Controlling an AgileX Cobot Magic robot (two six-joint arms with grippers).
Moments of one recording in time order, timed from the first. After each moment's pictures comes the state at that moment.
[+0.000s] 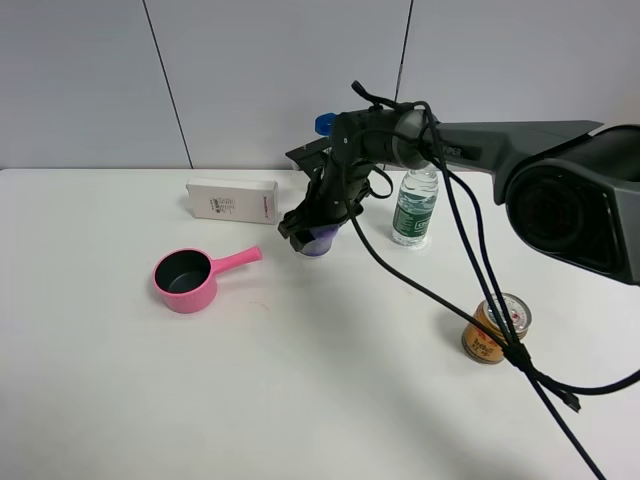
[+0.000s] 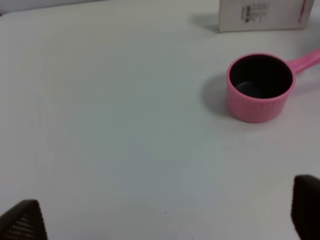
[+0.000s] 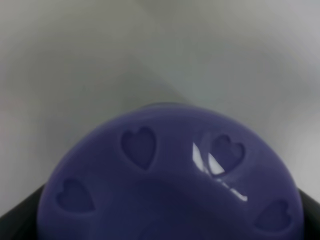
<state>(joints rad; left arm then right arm) 0.15 -0.01 -0.51 -0.08 1.05 0.16 0.54 2.35 -1.83 0.16 0.77 -0.24</state>
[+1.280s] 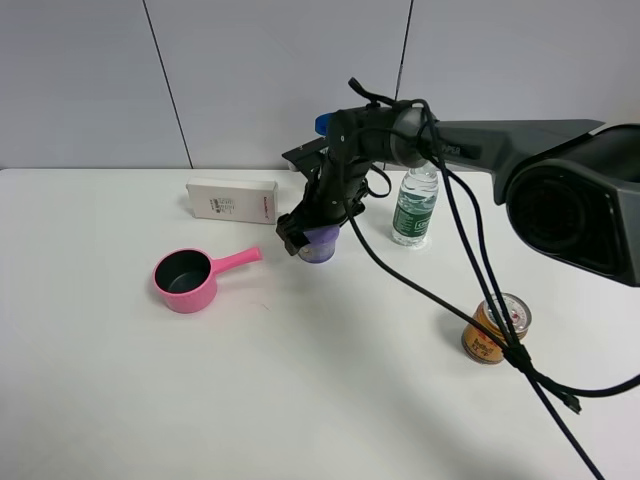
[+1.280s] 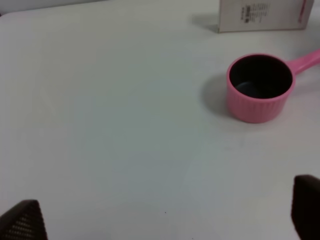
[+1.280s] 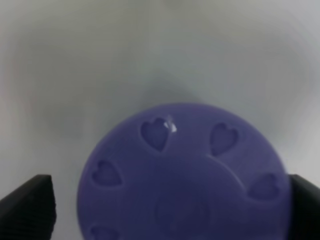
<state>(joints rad) 0.15 -0.01 -0.51 -0.08 1.05 0.16 0.55 2.33 -1.83 0.15 0.82 -0.25</state>
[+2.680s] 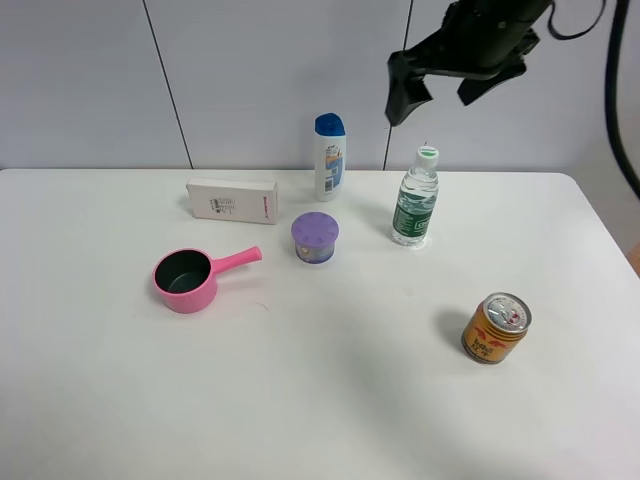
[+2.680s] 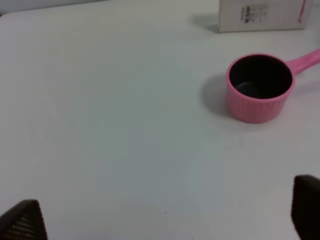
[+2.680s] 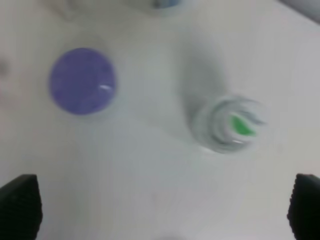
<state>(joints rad) 0.15 -0.01 -0.51 -0.08 1.05 0.16 0.34 1.78 -1.83 0.08 1.22 -0.17</state>
